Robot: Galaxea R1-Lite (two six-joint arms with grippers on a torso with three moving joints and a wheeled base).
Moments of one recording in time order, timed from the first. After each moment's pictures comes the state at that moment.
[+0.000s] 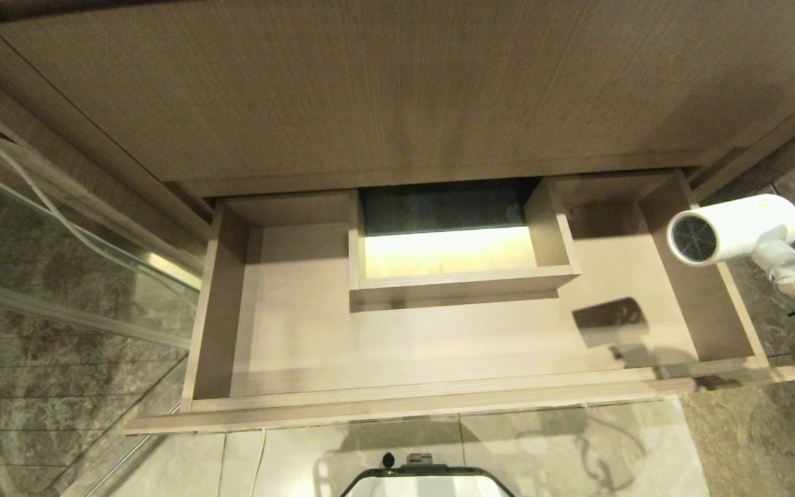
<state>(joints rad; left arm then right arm) 0.00 0.00 0.00 0.00 0.00 0.00 -0.40 1.42 -1.18 0.50 0.41 -0.61</state>
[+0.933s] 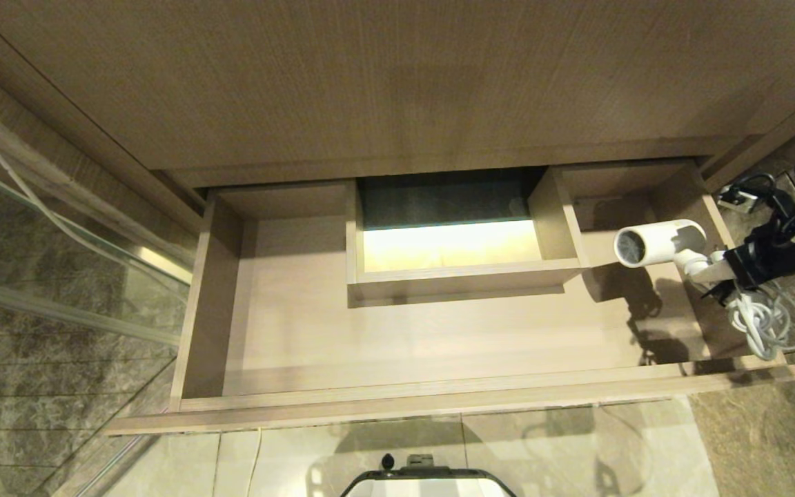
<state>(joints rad) 0.00 0.00 0.00 0.00 0.00 0.00 -0.36 1.99 -1.58 0.51 0.41 -0.61</state>
